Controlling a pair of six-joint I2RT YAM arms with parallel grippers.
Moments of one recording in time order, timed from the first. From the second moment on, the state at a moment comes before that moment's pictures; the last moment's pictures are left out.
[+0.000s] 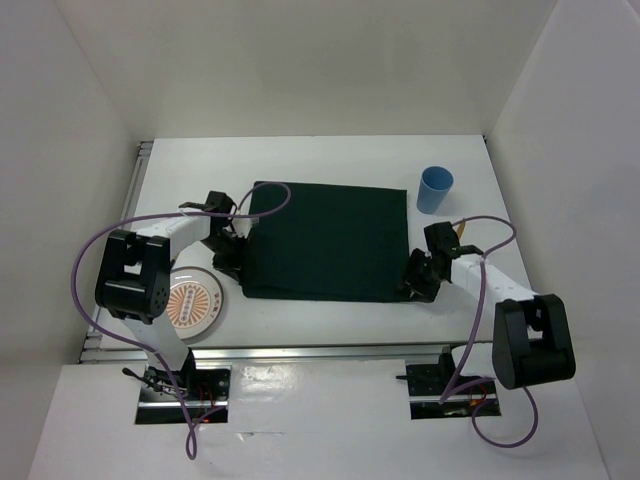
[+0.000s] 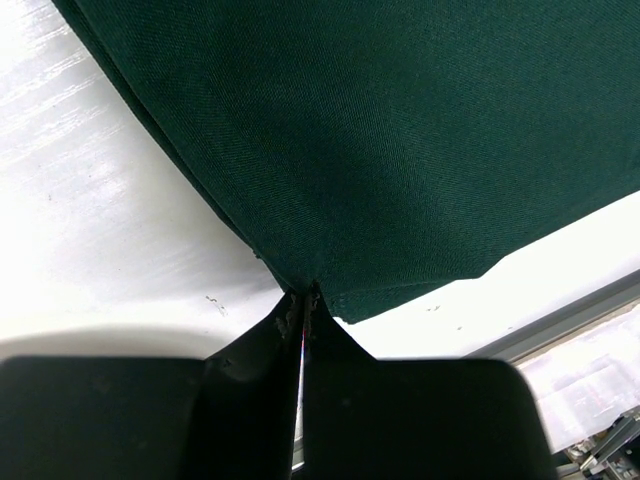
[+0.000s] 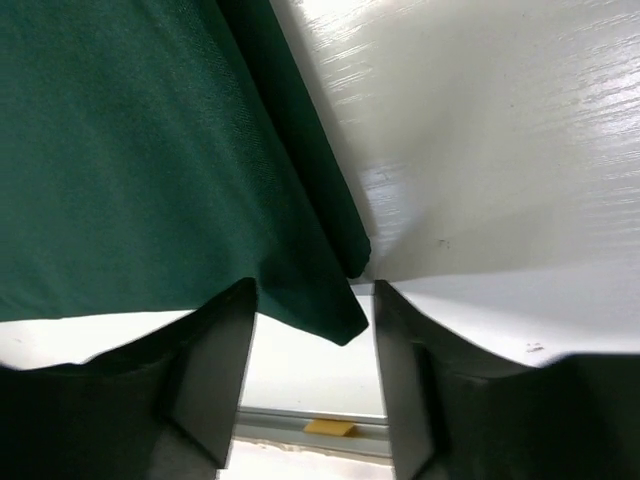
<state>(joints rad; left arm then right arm) -0.16 1.75 1.07 -0.78 0.35 0.08 0.13 1.30 0.63 -0.56 -0.16 0.66</state>
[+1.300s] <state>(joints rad) -0.16 1.68 1.17 -0.87 0.33 0.16 0.13 1.28 0.70 -0.62 -0.21 0.62</state>
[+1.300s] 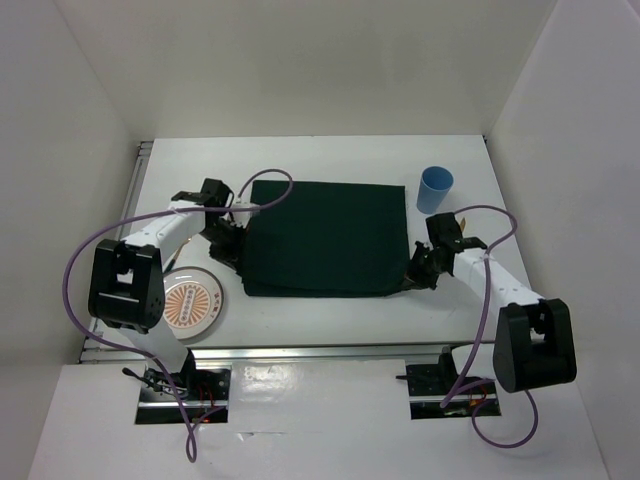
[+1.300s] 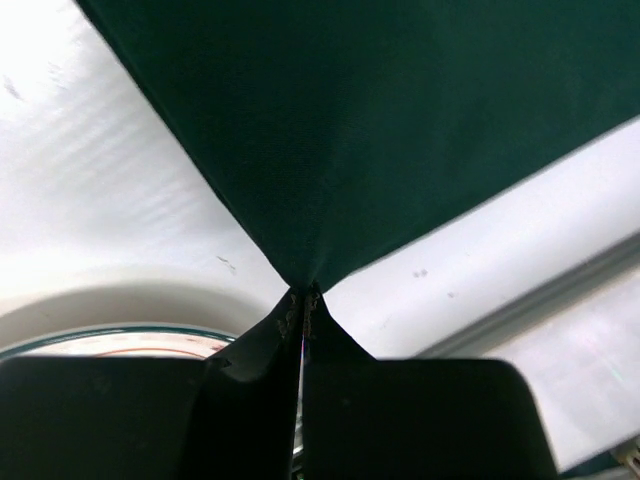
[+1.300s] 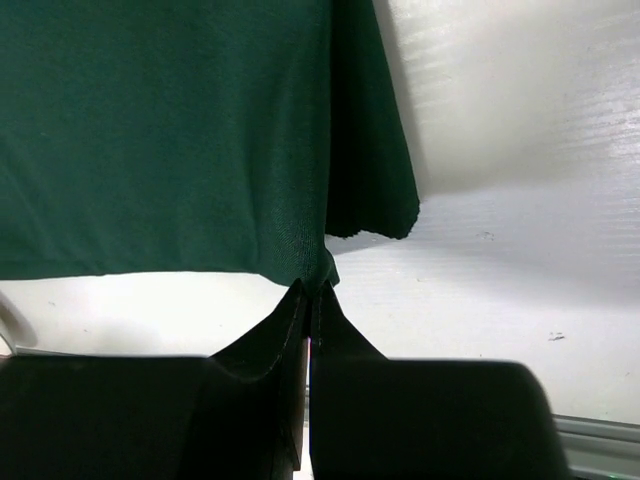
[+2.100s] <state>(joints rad) -0.24 1.78 1.15 -1.01 0.36 0.27 0.13 1.20 0.69 -0.62 -0.09 0.73</state>
